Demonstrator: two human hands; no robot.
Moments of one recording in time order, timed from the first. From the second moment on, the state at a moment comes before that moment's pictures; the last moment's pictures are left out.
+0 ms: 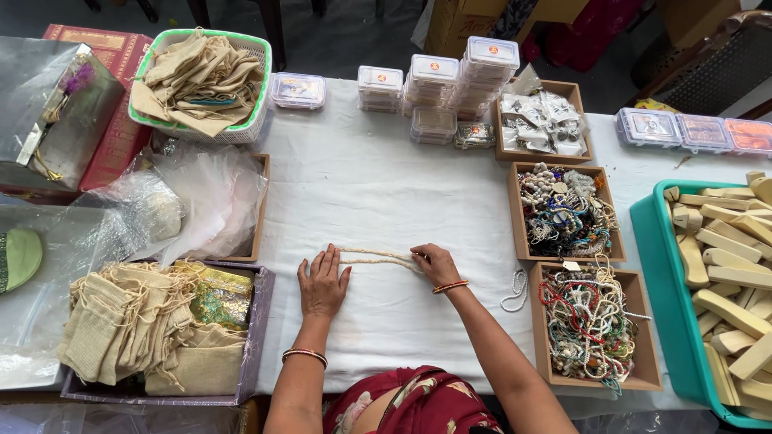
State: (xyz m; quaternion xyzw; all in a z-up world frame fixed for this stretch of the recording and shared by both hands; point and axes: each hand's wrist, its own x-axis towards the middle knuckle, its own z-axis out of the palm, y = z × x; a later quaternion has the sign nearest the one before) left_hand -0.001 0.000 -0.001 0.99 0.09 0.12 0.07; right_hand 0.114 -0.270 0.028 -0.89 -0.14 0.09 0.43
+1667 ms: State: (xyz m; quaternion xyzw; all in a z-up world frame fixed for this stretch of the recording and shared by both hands) left_hand -0.001 0.003 -0.002 0.98 0.11 0.12 0.07; right_hand 0.079 -0.275 -0.010 -0.98 -0.17 0.05 0.03
